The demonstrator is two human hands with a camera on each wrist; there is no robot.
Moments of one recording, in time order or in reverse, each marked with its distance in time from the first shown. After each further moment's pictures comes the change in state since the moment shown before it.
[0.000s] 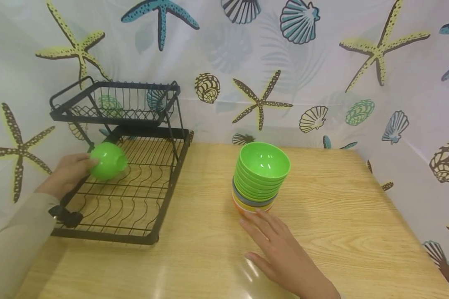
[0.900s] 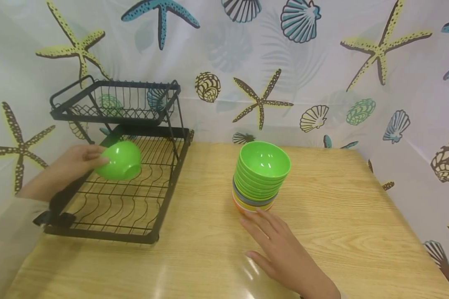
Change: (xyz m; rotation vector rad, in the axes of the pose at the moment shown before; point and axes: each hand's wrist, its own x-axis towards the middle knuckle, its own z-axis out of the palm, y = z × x) left_hand -0.048 0.067 0.016 0.273 -0.124 0.185; right_hand 0.002 0.000 -0.001 0.008 -0.031 0.017
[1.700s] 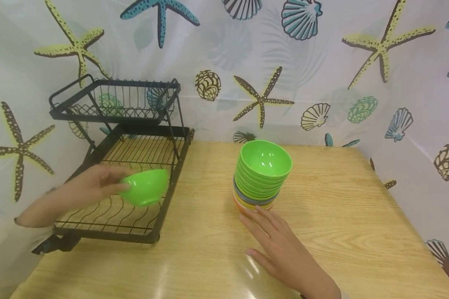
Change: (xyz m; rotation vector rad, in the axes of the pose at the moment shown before) left_hand -0.041 0.051 0.047 0.060 -0.184 0.402; right_hand 0.001 0.002 0.002 0.018 -0.014 0.016
